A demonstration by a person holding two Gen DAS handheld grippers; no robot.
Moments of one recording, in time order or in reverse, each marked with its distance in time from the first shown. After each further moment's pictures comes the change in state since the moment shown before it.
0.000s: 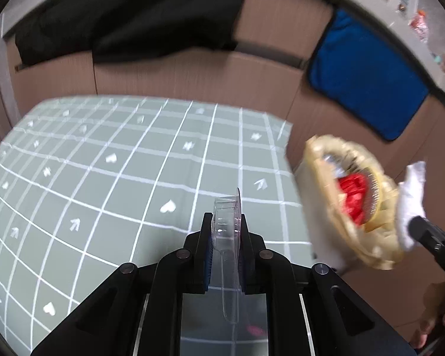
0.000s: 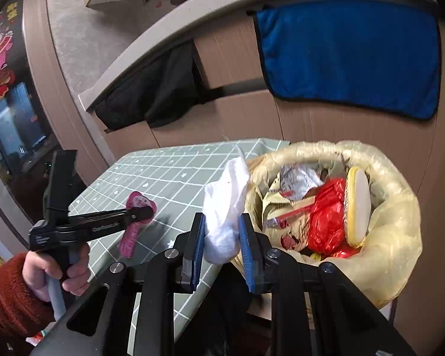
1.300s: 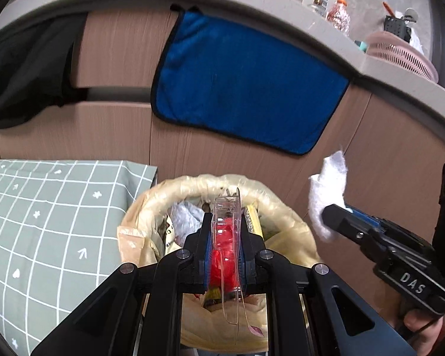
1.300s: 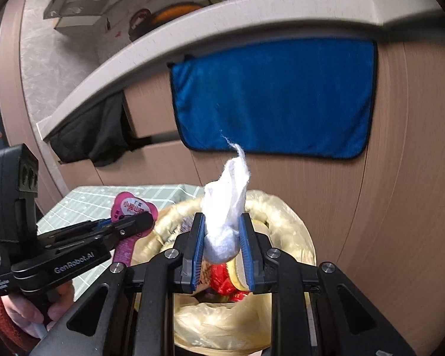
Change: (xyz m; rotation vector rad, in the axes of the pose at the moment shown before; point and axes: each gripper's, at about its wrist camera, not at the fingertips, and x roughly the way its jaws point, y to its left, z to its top) left arm 0.042 -0.161 0.027 0.153 -0.117 -0.278; right arm -0.037 -0.089 0.040 0.021 -0.123 -0.232
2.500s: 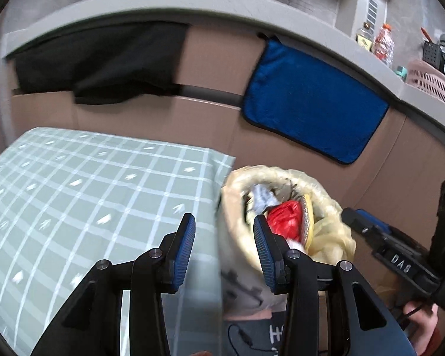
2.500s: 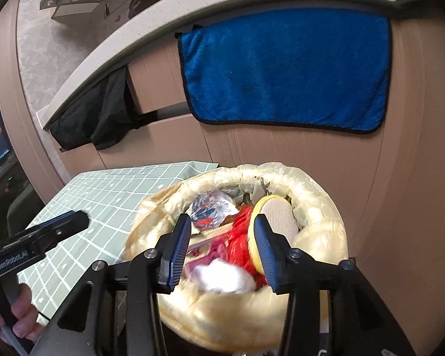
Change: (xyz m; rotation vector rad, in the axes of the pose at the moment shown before) left arm -0.115 0.038 -0.042 -0.144 -0.057 0.262; right arm 0.011 0.027 -0.024 0.013 0.061 0.024
